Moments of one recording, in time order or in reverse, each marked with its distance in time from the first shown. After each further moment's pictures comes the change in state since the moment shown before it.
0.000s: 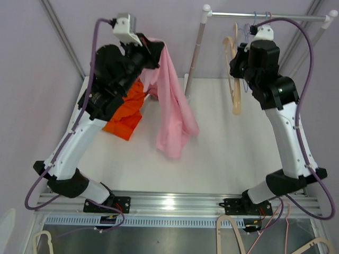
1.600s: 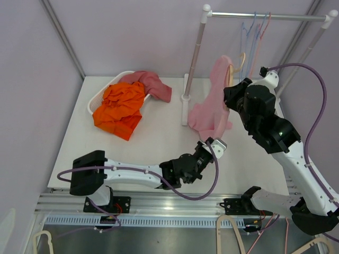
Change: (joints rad) left arm -0.712 0.175 -0.897 1.117 -0.460 0.589; right arm 0.227 -0.383 -0.586 0.253 0.232 0.426
